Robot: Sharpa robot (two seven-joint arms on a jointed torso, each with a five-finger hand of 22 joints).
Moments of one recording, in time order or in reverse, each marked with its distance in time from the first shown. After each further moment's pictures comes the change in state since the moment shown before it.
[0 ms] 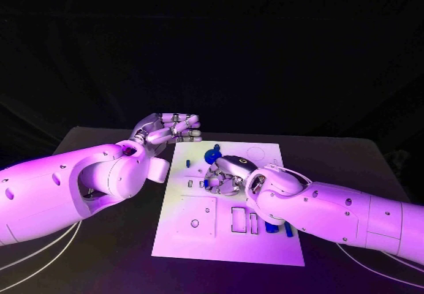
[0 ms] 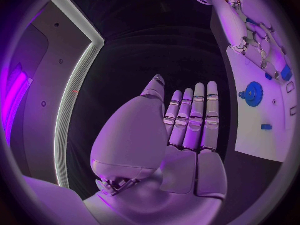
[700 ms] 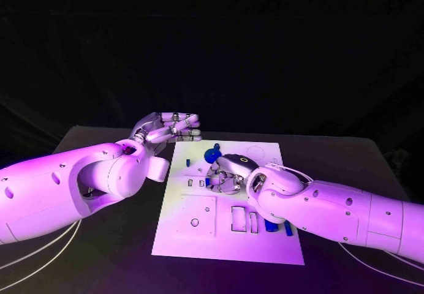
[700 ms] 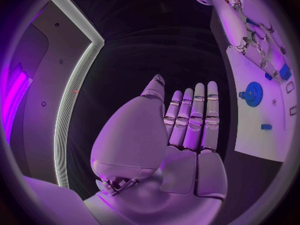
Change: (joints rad) left arm 0.000 -0.002 0.000 -0.001 0.000 0.002 -0.003; left_hand 0.000 0.000 0.000 0.000 0.000 0.000 0.000 0.000 0.000 0.000 0.000 0.000 0.000 0.000 0.000 -0.004 0.001 0.000 0.000 0.000 0.000 -0.001; right arm -0.001 -0.004 0.002 -0.004 -0.033 0.002 -0.010; right_hand -0.015 -0.006 -0.005 0.005 -0.002 -0.002 -0.001 -0.001 0.000 0.000 0.000 0.000 -0.005 0.000 0.000 0.000 0.000 0.000 0.000 0.000 0.000 0.001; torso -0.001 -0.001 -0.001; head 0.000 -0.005
